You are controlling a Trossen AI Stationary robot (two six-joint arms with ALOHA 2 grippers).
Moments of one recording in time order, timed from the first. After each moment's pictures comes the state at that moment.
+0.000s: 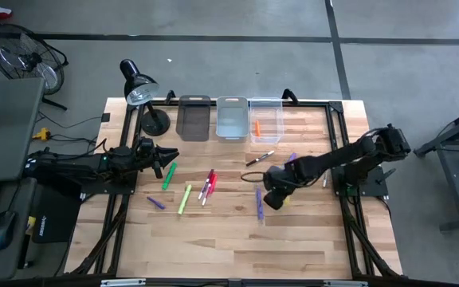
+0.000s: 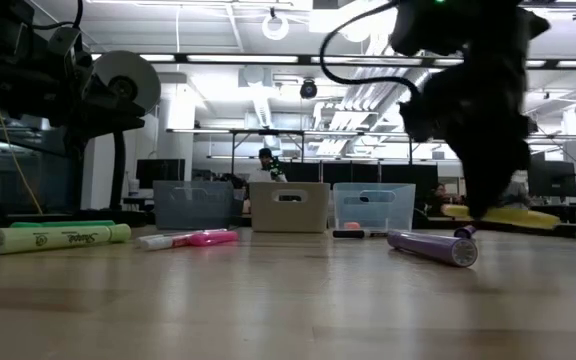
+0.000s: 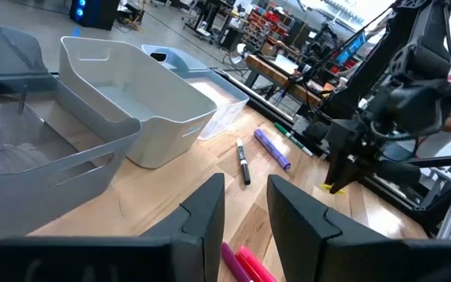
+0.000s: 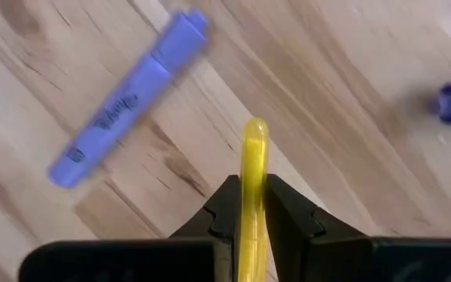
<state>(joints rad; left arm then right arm) -0.01 0.16 0.01 0.05 -0.38 -0.55 0.17 1.56 0.88 -0.62 -0.06 0.90</state>
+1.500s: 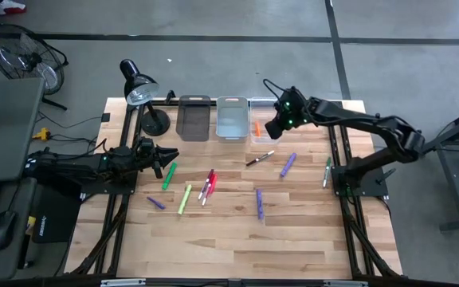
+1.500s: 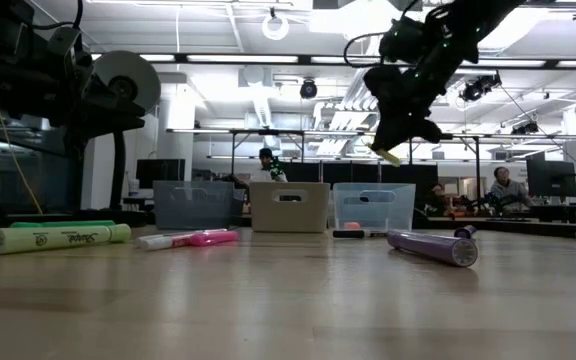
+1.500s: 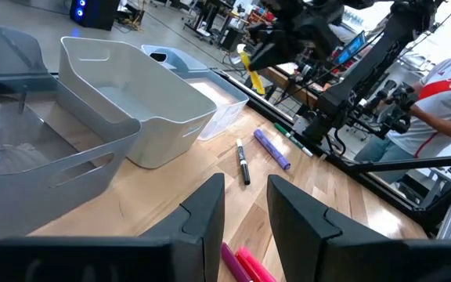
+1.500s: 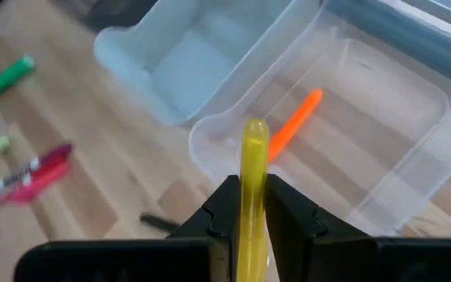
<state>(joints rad) -0.01 0.16 0.01 0.05 -0.38 -0.55 -0.58 1.40 0.98 -0.46 -0.13 0.38</state>
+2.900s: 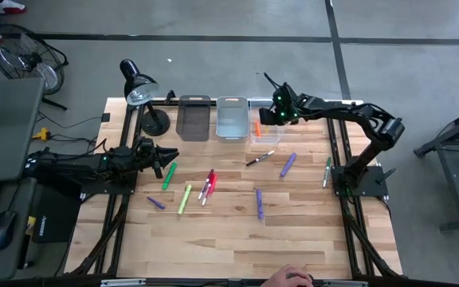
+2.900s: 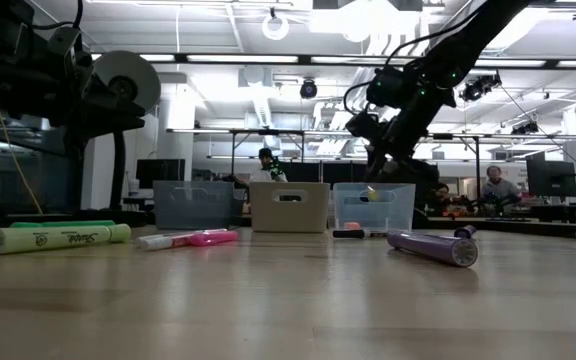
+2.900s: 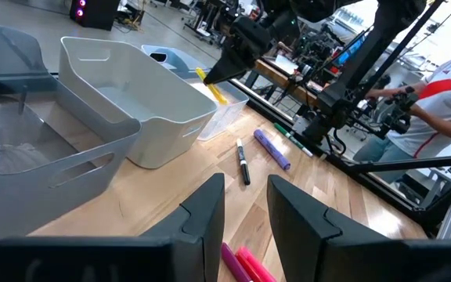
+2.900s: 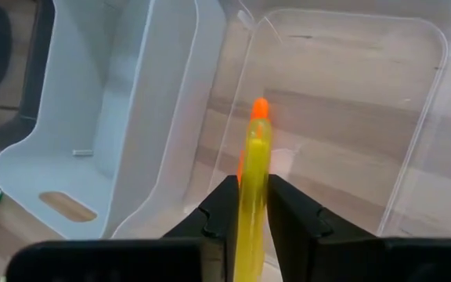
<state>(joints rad) -0.01 0.16 0.01 0.05 -0.38 -0.55 -0.71 1.63 0.98 -0.29 -0.18 0.73</state>
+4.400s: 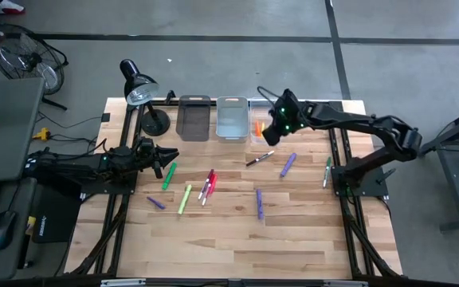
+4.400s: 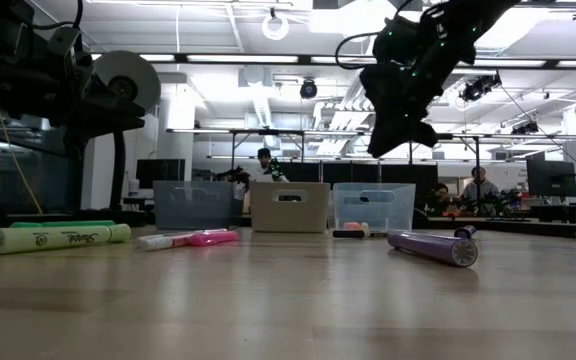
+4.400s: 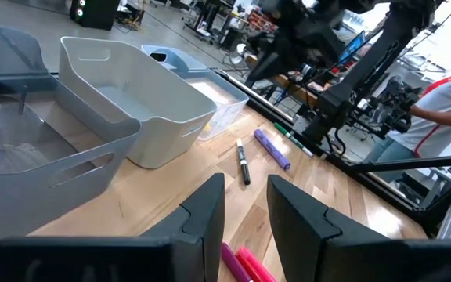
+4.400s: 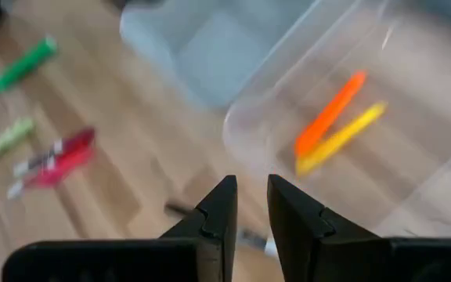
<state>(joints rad) -0.01 0.16 0.01 0.05 -0.38 -0.55 -0.51 1.42 0.98 -0.48 -0.16 0.39</state>
